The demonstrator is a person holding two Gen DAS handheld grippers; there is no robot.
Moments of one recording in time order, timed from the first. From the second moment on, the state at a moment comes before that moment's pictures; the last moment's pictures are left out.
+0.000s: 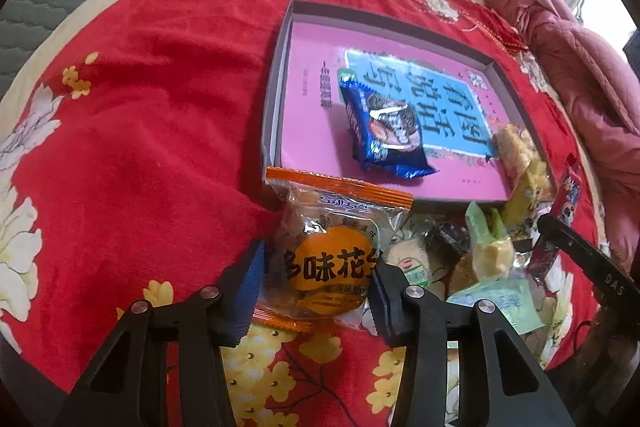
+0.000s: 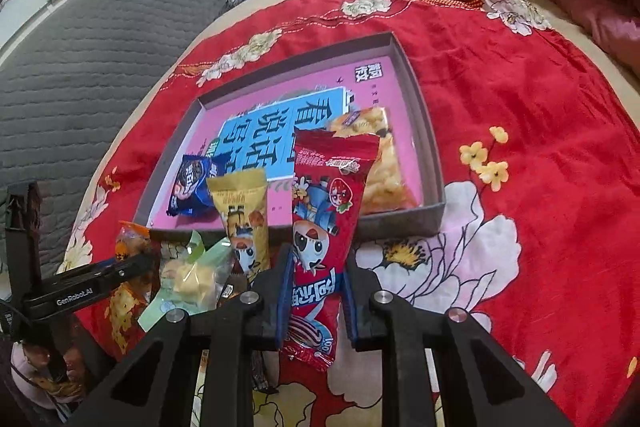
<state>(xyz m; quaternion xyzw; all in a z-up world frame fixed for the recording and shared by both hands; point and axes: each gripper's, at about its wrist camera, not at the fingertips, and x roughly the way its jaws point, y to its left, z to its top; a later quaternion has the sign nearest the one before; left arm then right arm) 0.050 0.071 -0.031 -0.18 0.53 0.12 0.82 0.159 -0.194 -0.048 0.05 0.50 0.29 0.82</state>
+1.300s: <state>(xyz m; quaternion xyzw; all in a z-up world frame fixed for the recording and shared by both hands) 0.075 0.060 0.023 -0.20 0.46 0.11 0.86 0.179 -0.201 -0.014 0.04 0.43 0.28 0.86</state>
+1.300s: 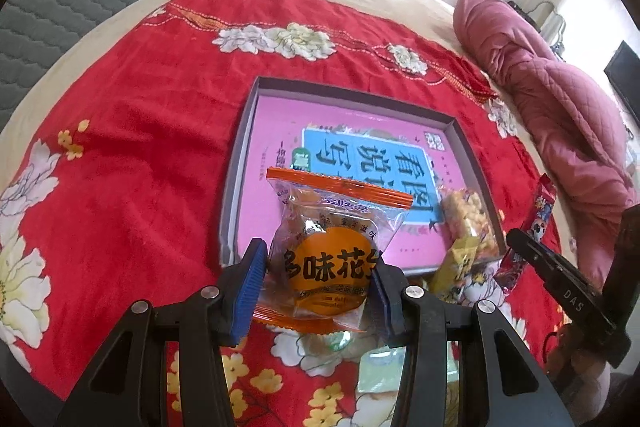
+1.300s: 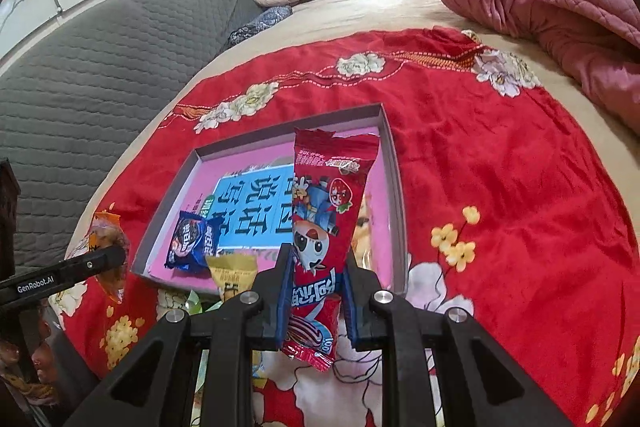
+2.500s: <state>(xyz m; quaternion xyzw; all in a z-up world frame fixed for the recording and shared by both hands) 0.166 0.019 -0.021 -0.21 0.51 0.05 0.83 0.233 -0.193 -0.037 0.02 0.46 0.26 0.85</state>
